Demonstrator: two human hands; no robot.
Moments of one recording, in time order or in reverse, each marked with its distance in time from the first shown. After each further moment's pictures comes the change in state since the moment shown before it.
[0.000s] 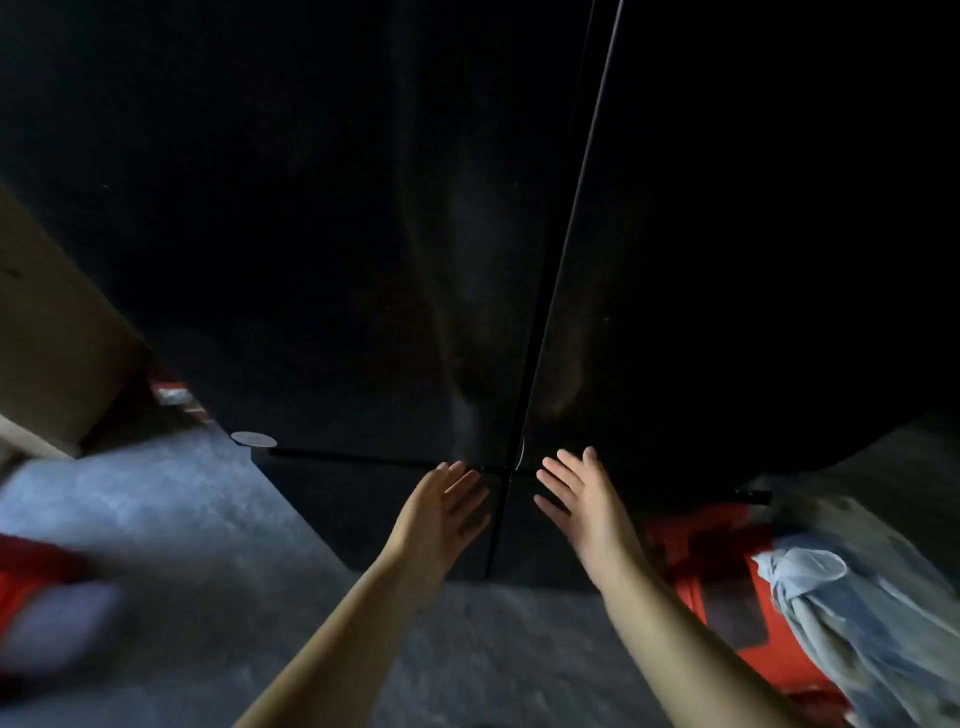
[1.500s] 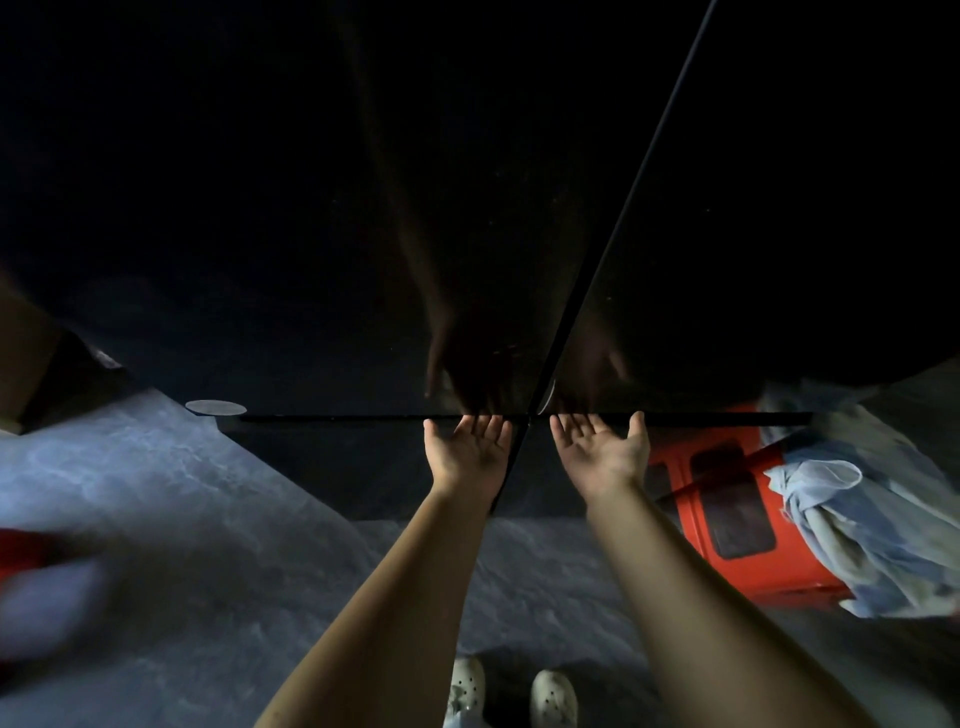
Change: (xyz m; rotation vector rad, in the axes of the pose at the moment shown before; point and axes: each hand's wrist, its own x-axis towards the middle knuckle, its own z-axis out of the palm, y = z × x) left_hand 0.098 -0.009 -0.007 -0.529 0.047 -0.096; right_hand 0.082 0.049 0.006 0.834 0.219 0.044
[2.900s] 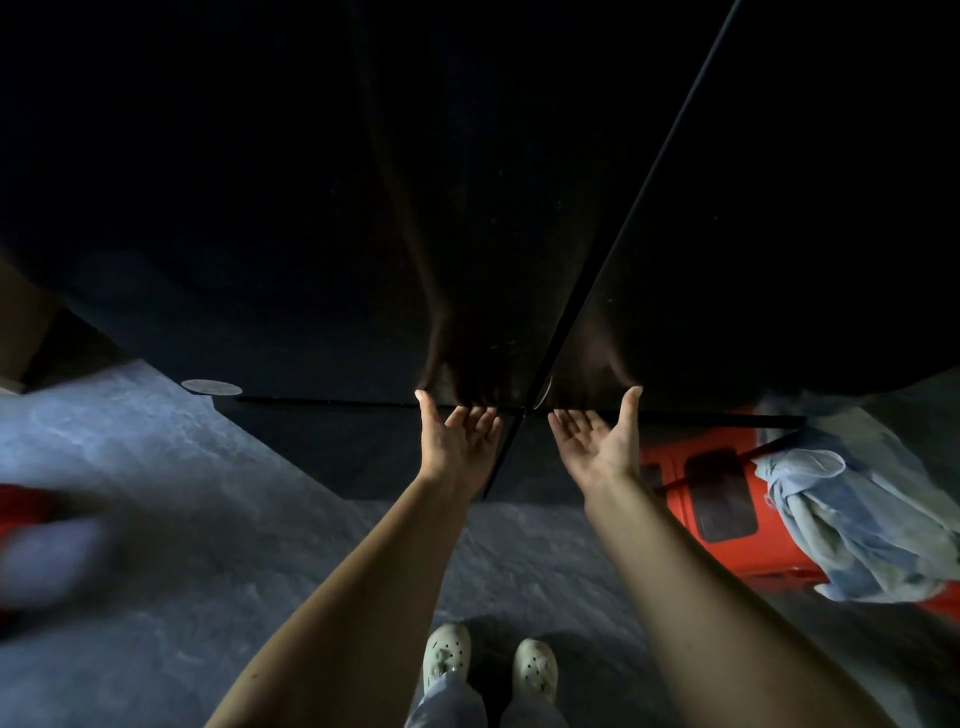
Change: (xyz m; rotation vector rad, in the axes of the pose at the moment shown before) left_hand -0.023 -0.001 -0.013 0.134 0.001 -0.010; right_hand -0.014 -0.004 -0.016 -0.191 0.034 -0.017
